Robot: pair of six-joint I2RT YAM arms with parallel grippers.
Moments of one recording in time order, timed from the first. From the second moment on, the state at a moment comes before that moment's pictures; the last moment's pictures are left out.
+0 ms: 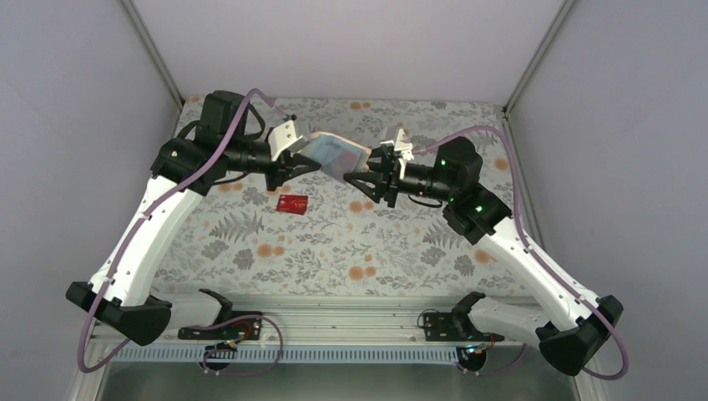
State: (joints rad) left arm -0.46 1.27 1.60 -0.97 0.77 0.45; right arm 0.66 1.07 1.11 -0.10 -0.67 0.06
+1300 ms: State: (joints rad) left arm -0.46 1.27 1.57 -0.96 0.83 0.47; right arm 0.70 1.16 1.15 -0.06 -0.61 0.18
